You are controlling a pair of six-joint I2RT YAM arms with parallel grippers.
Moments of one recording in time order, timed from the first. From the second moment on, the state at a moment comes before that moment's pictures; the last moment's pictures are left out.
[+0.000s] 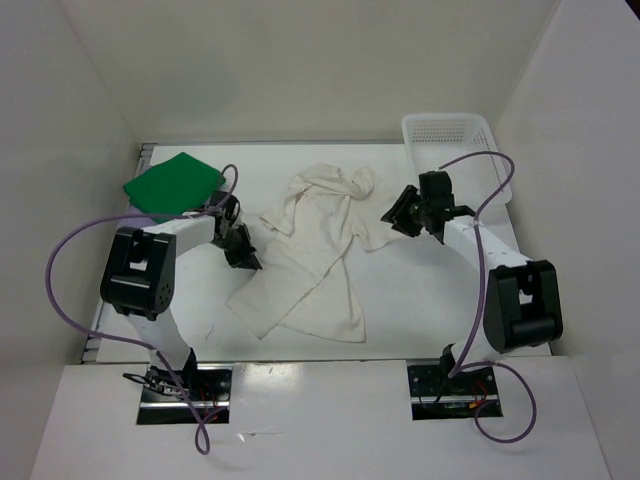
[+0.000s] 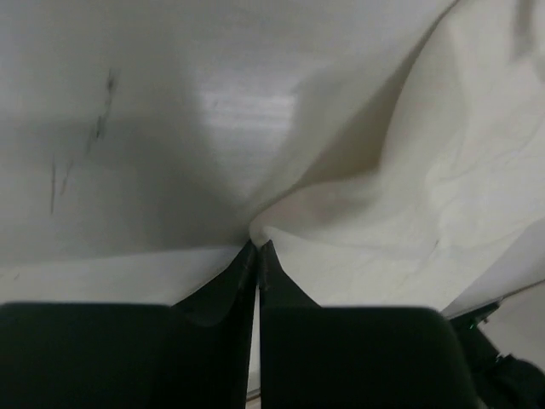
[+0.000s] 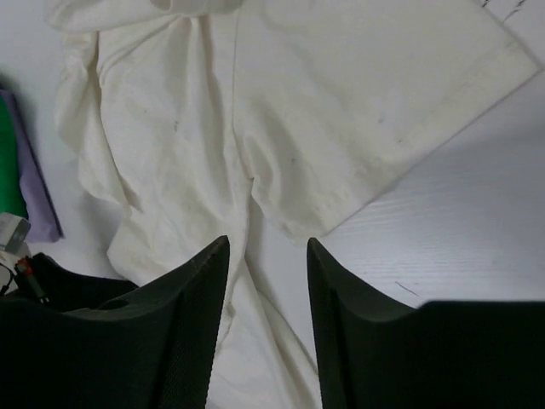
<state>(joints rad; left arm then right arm) -0.16 1.76 1.00 -0.52 0.36 -0.61 0.17 1.52 0.99 -0.26 -0.17 0.75</state>
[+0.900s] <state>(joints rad) 0.24 1.56 0.92 -0.33 0.24 -0.77 0.14 1.47 0.84 -0.17 -0.17 0.86</state>
